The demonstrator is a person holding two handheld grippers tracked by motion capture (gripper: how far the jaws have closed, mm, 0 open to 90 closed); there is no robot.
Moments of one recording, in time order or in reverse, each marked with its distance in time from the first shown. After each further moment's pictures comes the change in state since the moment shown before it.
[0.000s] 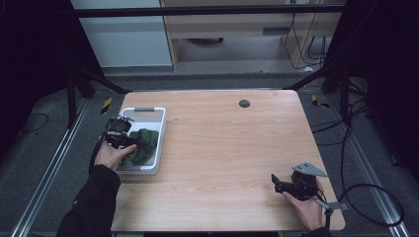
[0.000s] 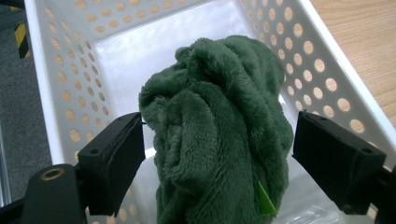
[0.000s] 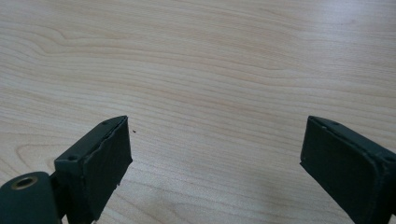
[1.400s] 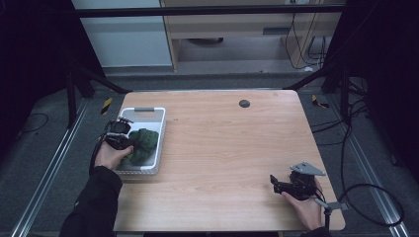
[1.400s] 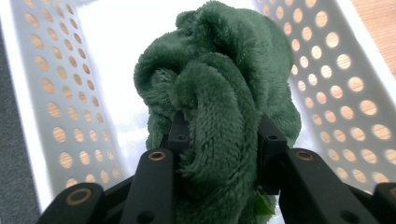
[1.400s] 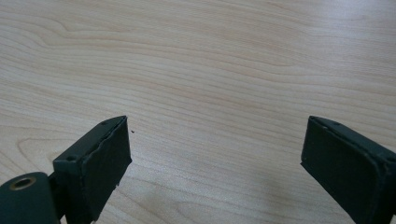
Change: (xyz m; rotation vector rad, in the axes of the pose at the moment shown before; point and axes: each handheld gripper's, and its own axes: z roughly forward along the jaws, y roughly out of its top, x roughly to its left) left arm 0.006 -0.005 0.001 0.070 -0.041 -0.043; right arm 0.002 0.000 0.003 0.022 0.012 -0.017
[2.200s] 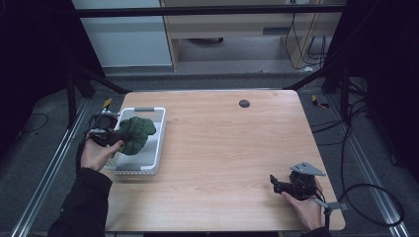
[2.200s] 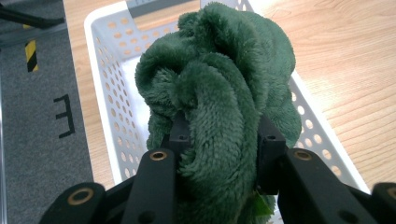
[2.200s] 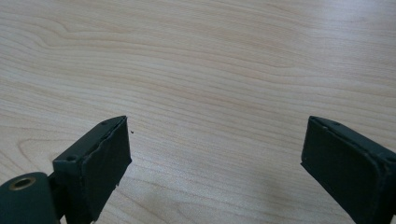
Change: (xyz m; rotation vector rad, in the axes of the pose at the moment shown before) left arm -0.001 -0.001 -0.063 -0.179 0.023 0.019; right arm 0.000 0.000 0.000 -0.004 -0.004 -0.005
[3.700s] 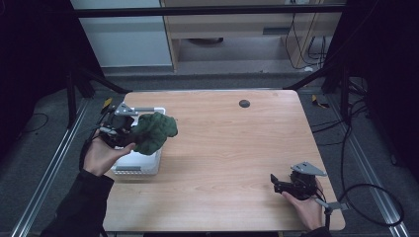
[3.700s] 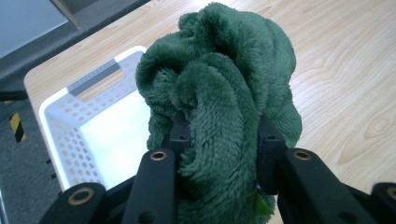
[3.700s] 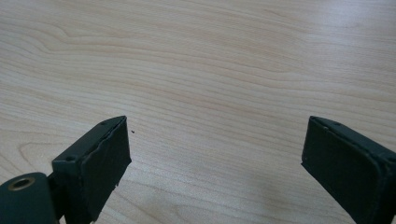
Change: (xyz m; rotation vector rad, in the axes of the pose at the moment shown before) left arm -0.081 0.030 -0.057 -0.068 -0.112 0.268; right arm -0.001 0.001 -0.002 -0.014 -0.002 -0.002
